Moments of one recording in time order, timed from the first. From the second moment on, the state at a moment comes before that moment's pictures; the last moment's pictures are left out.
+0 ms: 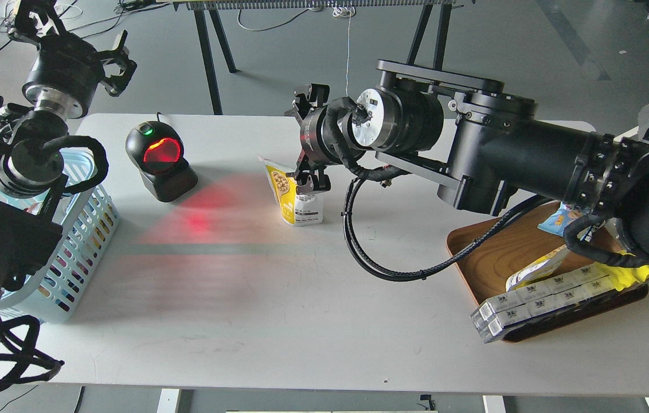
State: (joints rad) left arm -0.72 0.33 -1.27 -0.78 0.18 -0.26 -0.11; right arm 1.46 0.00 0.09 1.00 0.59 -0.49 -0.36
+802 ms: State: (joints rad) left arm -0.77 0.89 -0.87 -1.14 0.38 -0.31 -0.09; right arm 1.02 -0.58 0.65 0.99 0.49 0.07 -0.21
